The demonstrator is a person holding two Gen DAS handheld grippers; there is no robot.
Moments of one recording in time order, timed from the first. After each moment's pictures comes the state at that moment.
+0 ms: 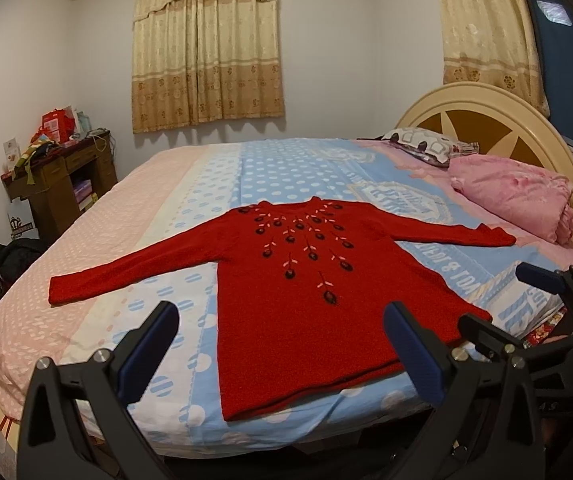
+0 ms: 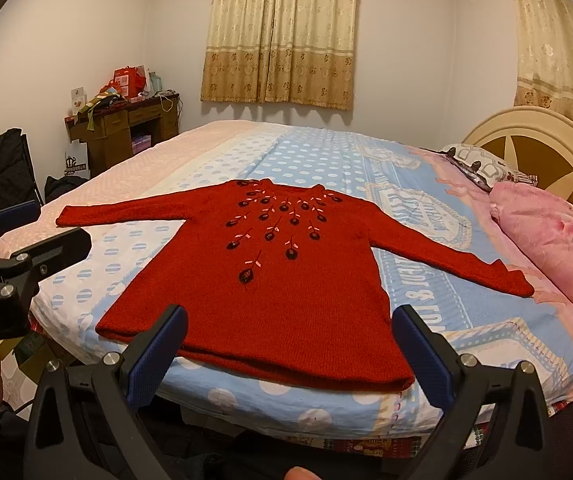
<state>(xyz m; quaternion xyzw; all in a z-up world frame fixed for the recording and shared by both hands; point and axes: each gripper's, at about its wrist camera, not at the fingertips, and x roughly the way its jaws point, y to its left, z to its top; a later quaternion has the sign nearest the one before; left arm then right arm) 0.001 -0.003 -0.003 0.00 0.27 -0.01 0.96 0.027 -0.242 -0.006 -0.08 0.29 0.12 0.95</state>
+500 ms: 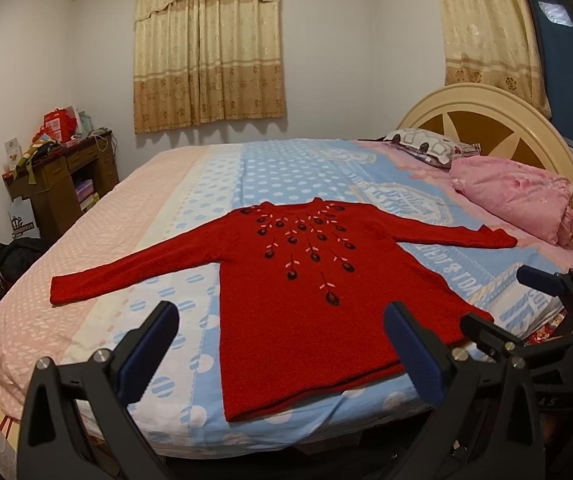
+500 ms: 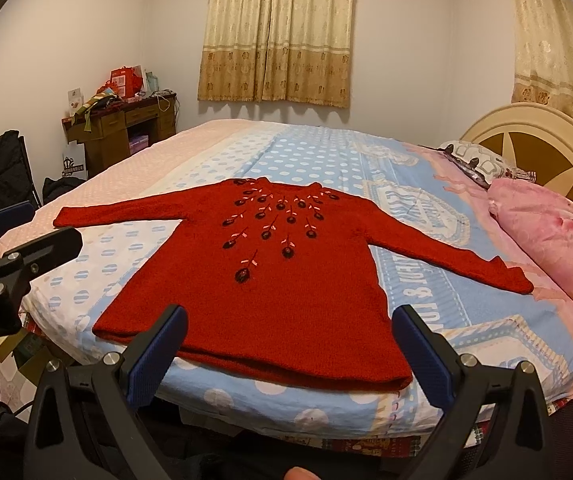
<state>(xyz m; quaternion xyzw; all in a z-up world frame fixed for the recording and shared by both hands) 0.002 -0.003 -0.002 0.00 0.27 0.00 0.96 0.031 -0.247 -0.006 -0.08 0.29 0.12 0.95</state>
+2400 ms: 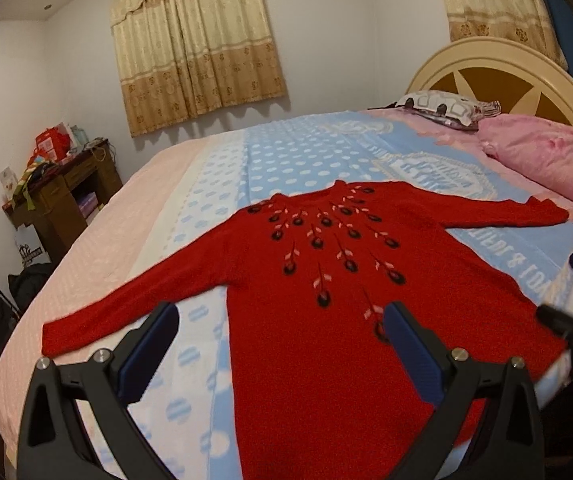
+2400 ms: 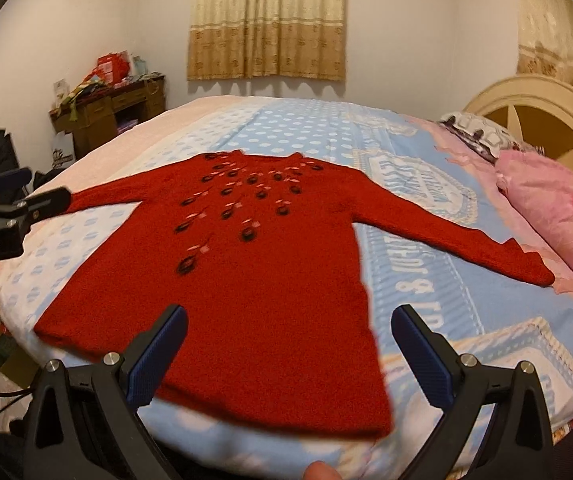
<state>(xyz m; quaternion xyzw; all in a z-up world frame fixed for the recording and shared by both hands) 0.119 -0.004 -0.030 0.08 0.30 0.02 0.95 0.126 -0.299 -0.048 -0.06 0.34 0.10 0.93</state>
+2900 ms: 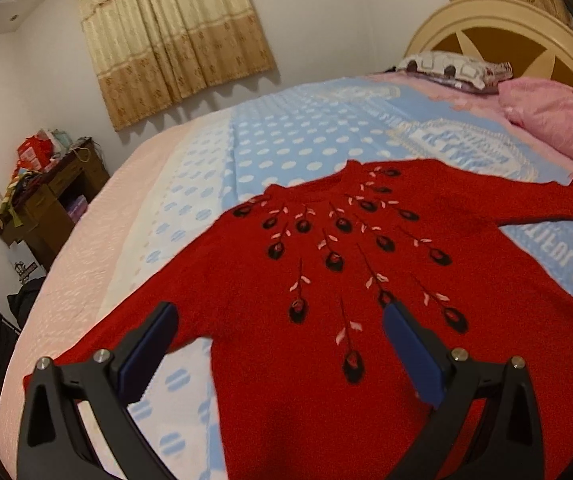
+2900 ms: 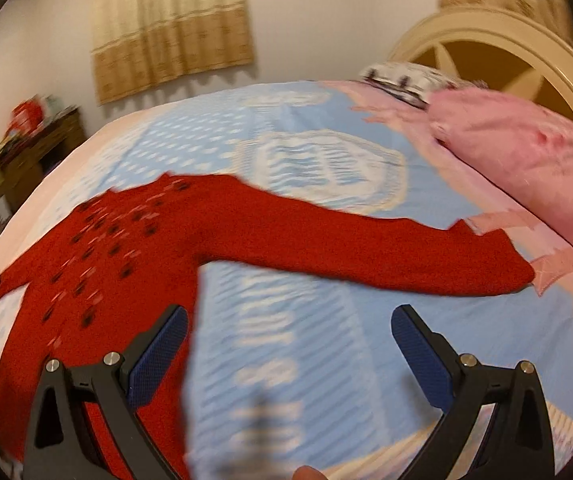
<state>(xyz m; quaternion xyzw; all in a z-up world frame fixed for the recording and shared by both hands) 0.235 -0.009 -0.065 0.12 0.36 0.01 0.93 0.259 -0.438 -0.067 0.04 0.38 -0.02 0.93</state>
